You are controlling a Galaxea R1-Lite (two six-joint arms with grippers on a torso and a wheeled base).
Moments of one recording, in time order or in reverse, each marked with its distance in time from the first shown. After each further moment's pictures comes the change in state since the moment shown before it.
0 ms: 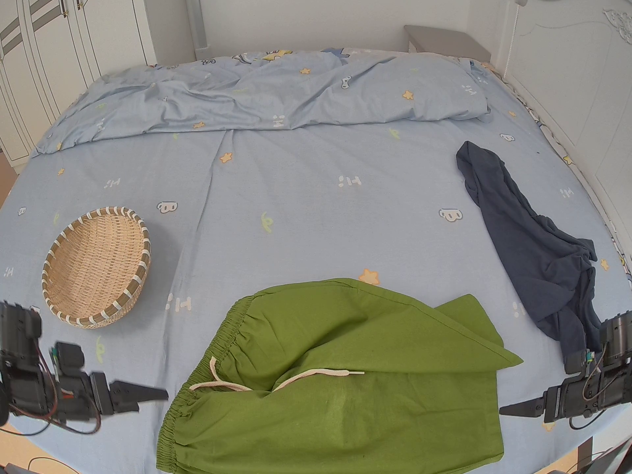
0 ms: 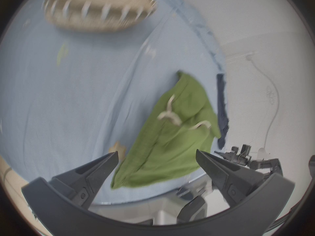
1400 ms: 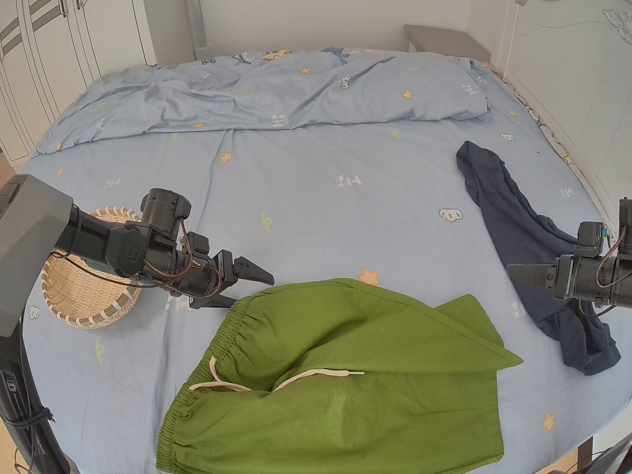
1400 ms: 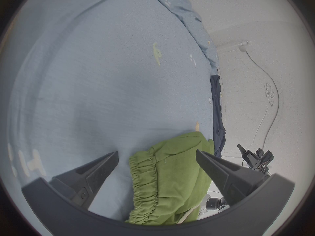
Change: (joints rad) left arm -0.262 0.853 -0.990 0.092 0.016 -0.076; right arm 0.067 -0.009 -0.504 -0.033 -0.054 0.002
